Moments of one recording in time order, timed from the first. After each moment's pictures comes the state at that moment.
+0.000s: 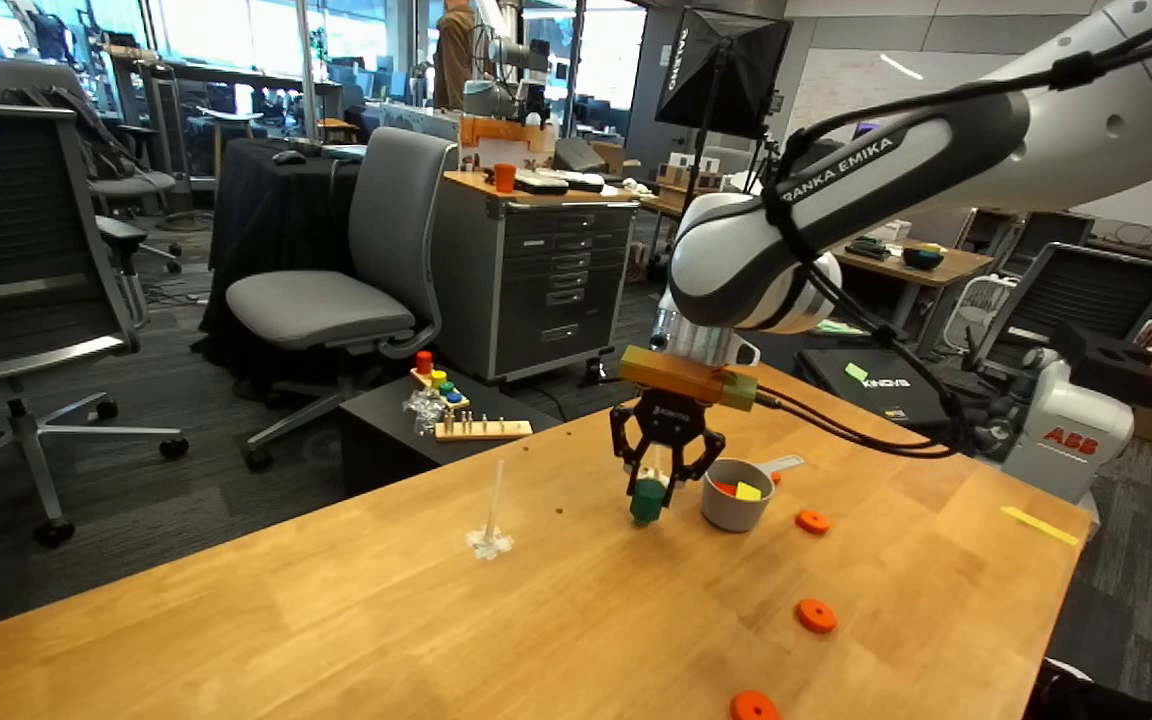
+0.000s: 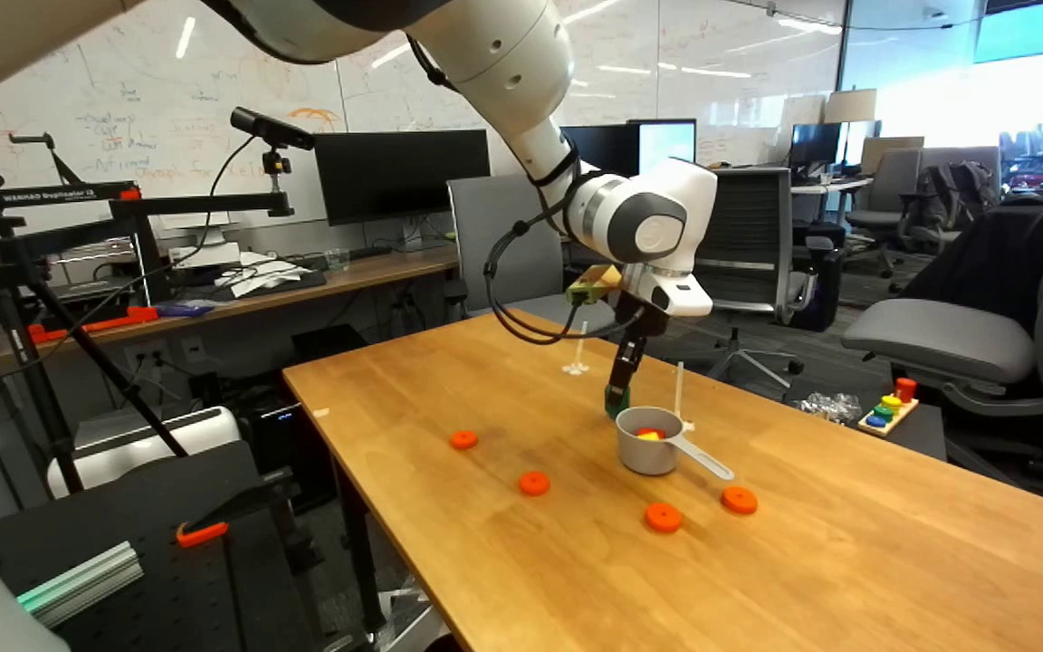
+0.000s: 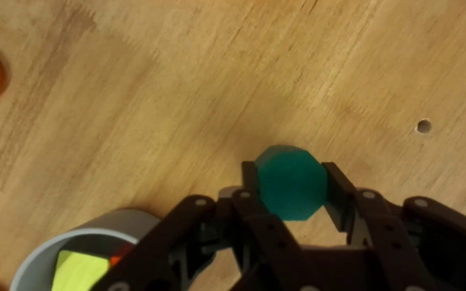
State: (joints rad) arm 0.11 1.00 0.01 -1.35 0.25 2.23 0.92
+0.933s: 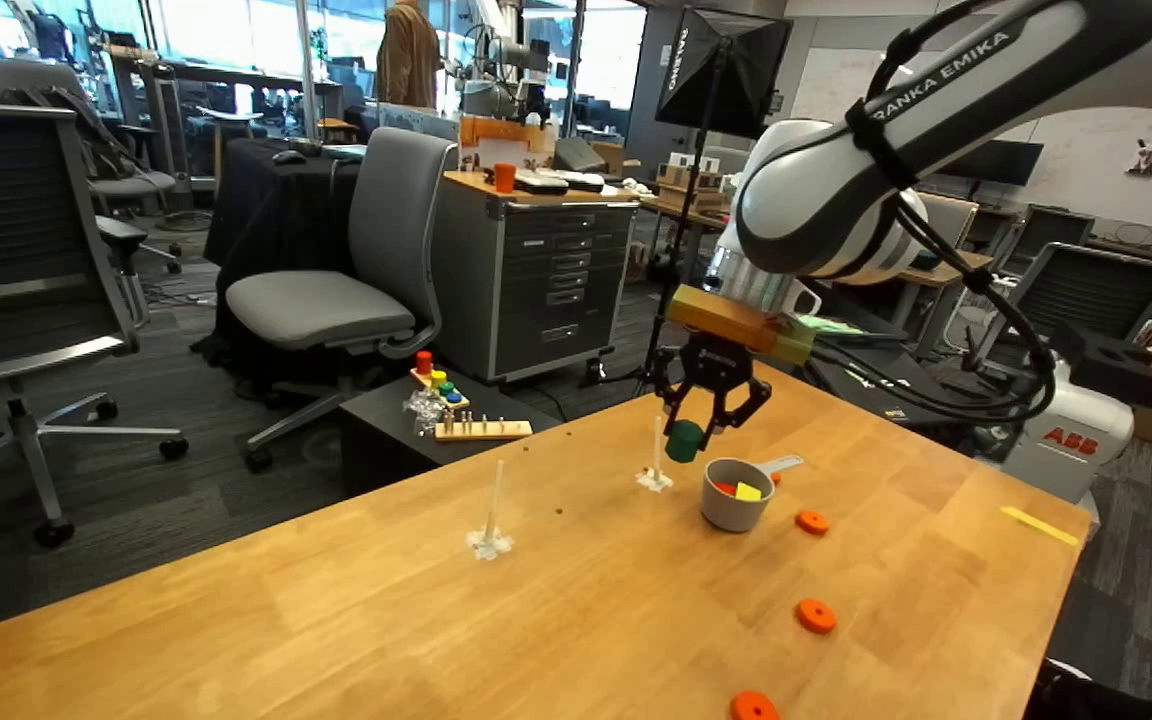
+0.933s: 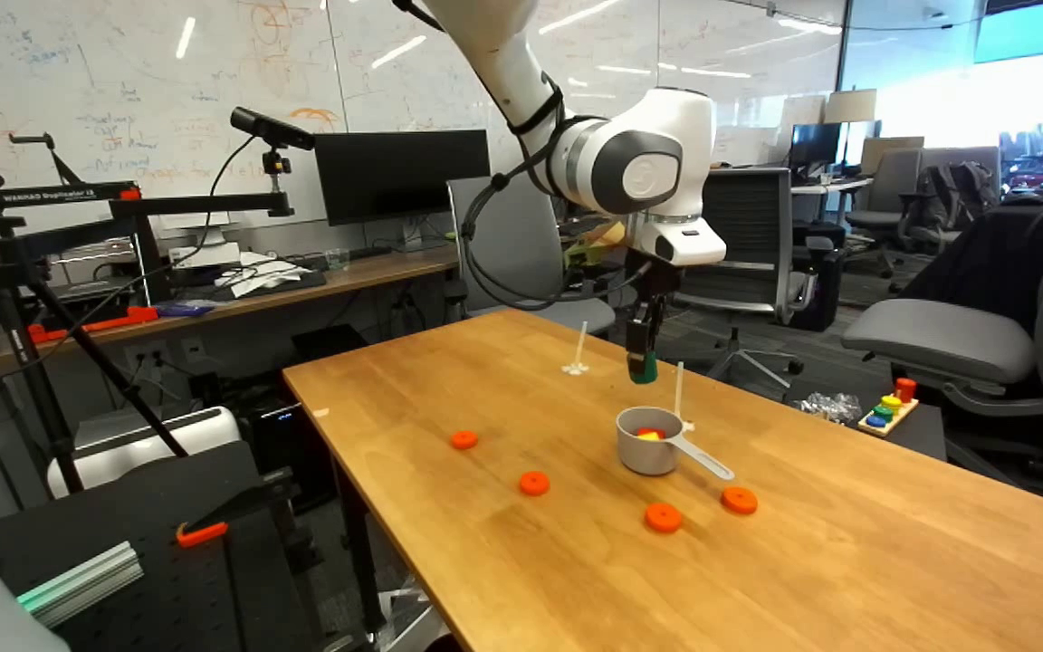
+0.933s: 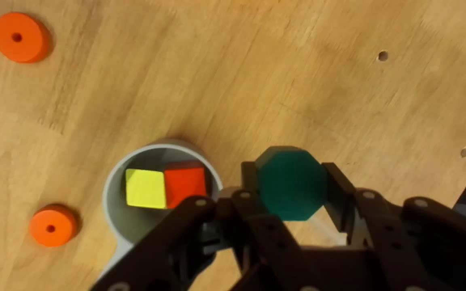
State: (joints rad) arm 0.12 0.74 -0.04 -1.66 0.25 2.42 0.96
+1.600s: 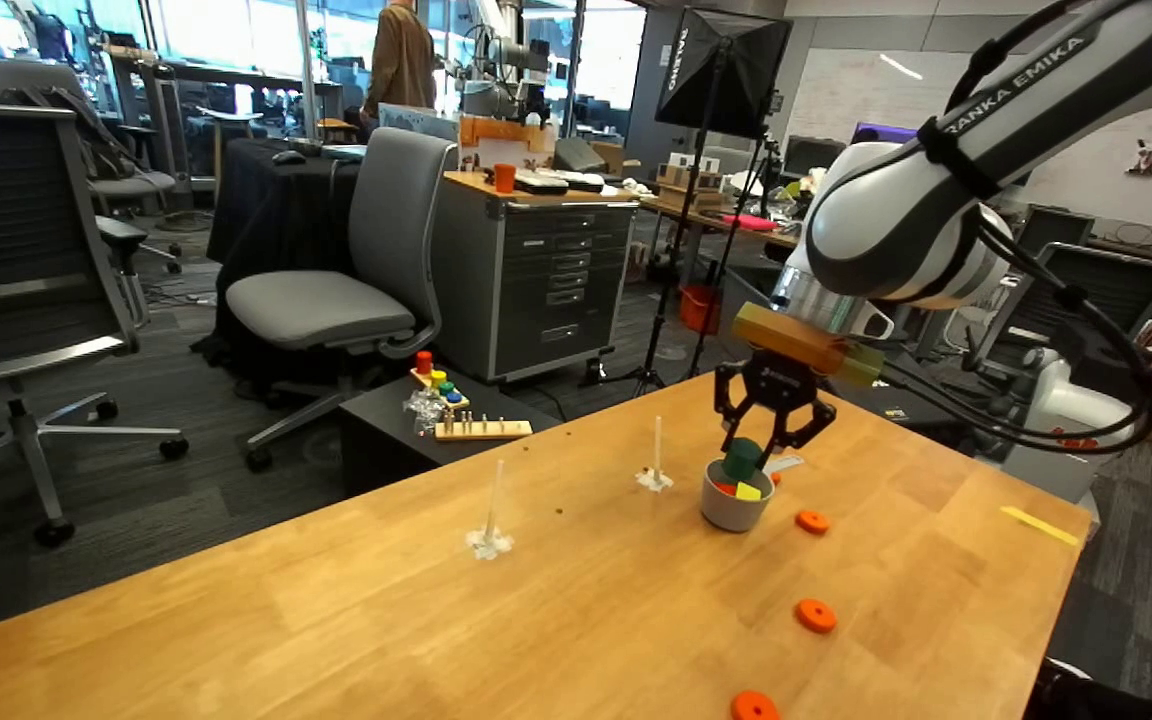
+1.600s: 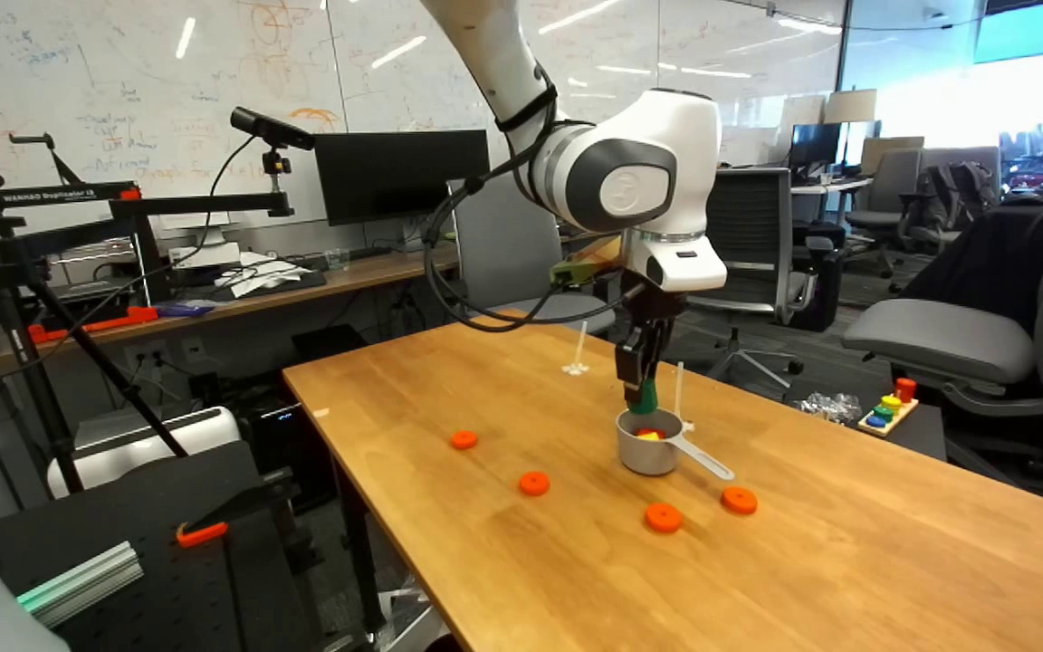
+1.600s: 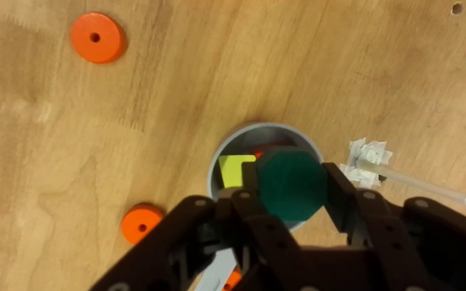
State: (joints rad) arm 0.07 0.61 -0.05 -1.91 0.31 2.55 0.96
